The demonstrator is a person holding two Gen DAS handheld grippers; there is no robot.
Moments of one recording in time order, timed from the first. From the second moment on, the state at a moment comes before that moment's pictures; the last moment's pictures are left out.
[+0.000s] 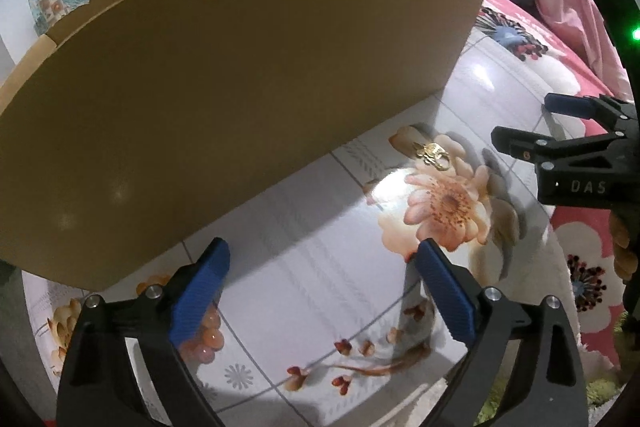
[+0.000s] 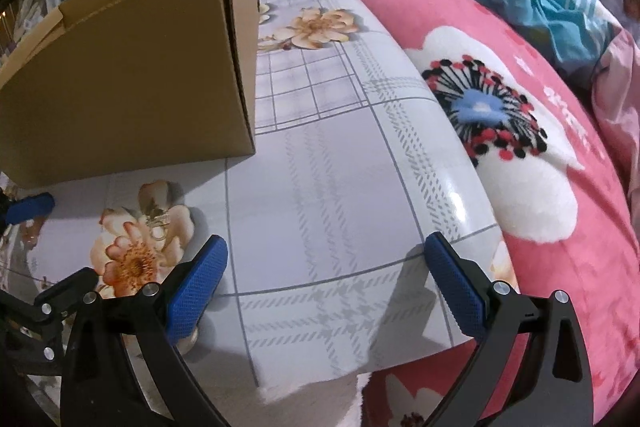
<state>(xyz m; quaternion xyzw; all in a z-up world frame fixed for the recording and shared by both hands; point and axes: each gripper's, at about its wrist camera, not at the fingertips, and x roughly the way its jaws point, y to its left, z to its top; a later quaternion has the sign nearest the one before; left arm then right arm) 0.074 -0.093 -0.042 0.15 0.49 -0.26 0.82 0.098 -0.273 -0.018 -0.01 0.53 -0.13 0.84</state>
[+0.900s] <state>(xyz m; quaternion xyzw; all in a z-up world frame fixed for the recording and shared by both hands) 0.087 -0.113 -0.045 0.15 0.50 -0.24 0.82 0.107 -0.275 -0.023 -0.03 0.54 -0.12 0.83</state>
